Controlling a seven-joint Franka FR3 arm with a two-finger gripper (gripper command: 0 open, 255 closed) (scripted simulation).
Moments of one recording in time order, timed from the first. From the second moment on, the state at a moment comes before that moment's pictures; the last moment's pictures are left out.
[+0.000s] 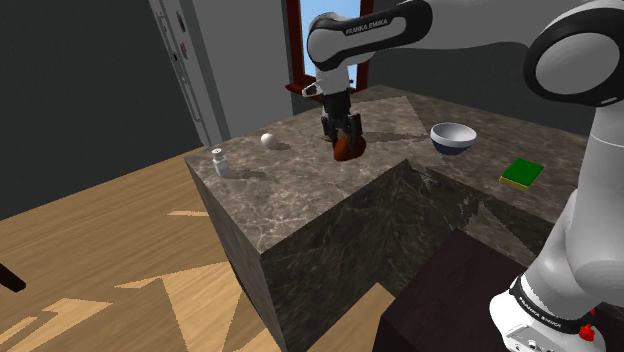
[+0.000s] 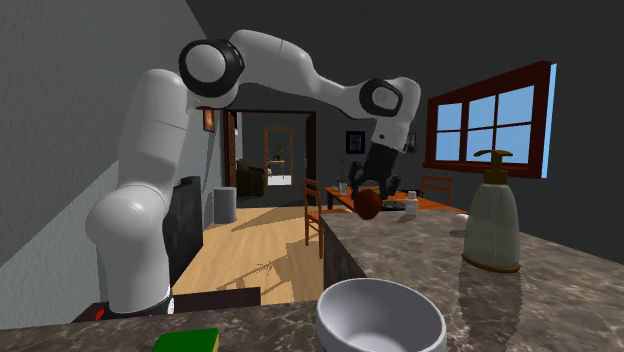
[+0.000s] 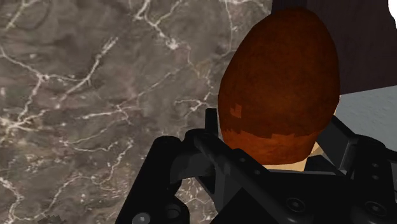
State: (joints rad) arm 0.20 0.27 -0.12 -1.57 0.12 1.51 -1.45
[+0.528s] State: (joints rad) arm 0.20 0.27 -0.12 -1.45 0.12 1.41 -1.44
